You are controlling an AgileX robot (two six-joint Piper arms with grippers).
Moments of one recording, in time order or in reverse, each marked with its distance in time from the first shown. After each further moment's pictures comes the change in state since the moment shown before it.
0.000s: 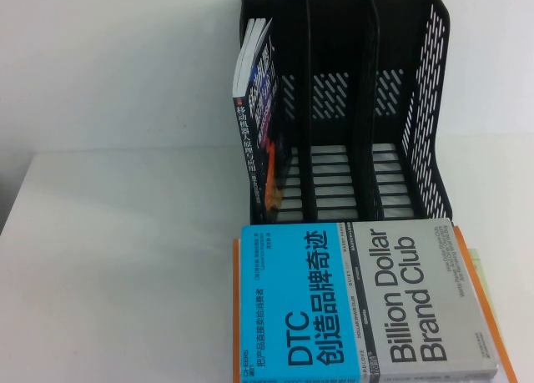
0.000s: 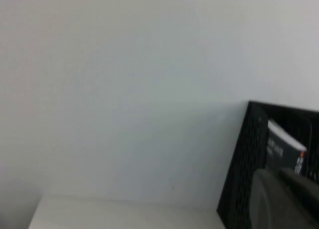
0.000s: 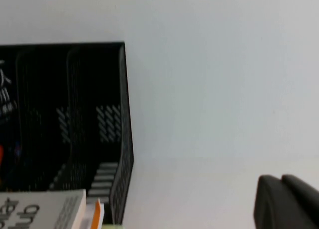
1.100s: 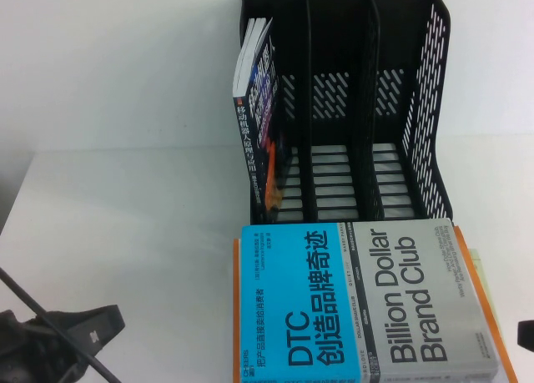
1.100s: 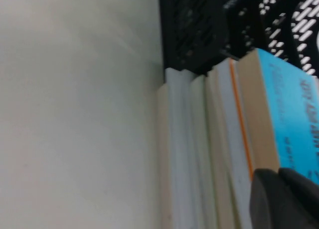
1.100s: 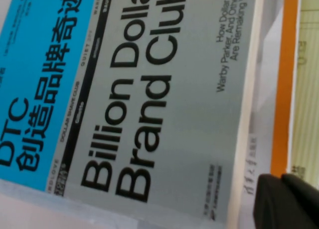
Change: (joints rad) right arm 0.000 0.904 -0.185 0.896 0.364 -0.659; left arm 0.000 0.572 -0.066 -0.704 0.420 0.362
